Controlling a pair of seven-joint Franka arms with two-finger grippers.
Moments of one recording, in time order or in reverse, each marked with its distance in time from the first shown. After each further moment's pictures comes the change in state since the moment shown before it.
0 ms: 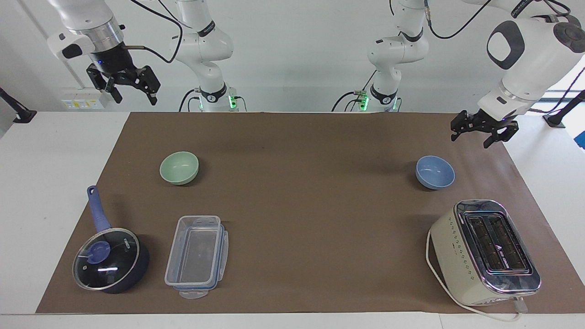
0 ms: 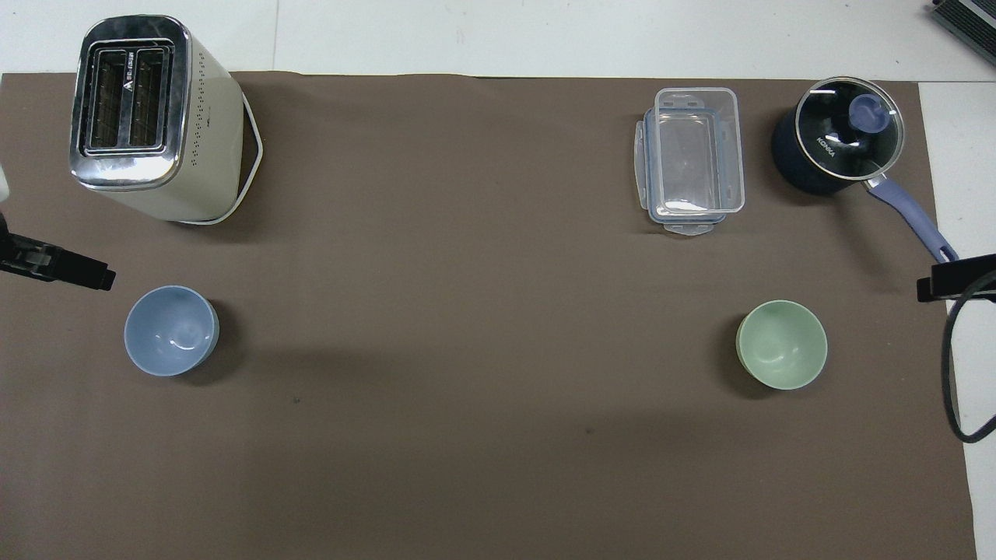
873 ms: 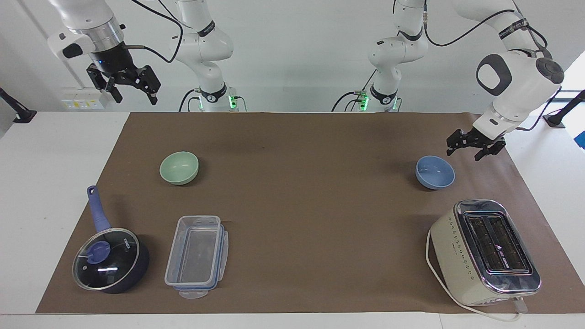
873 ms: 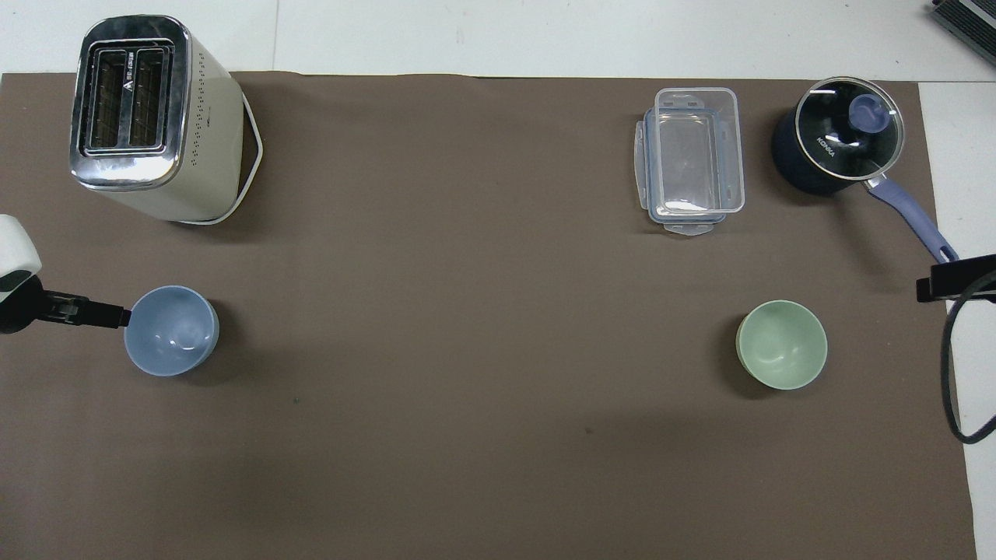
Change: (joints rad) left arm 0.089 -0.014 0.001 -0.261 -0.058 0.264 0.026; right arm 0.000 -0.001 0.001 0.000 0.000 0.000 0.000
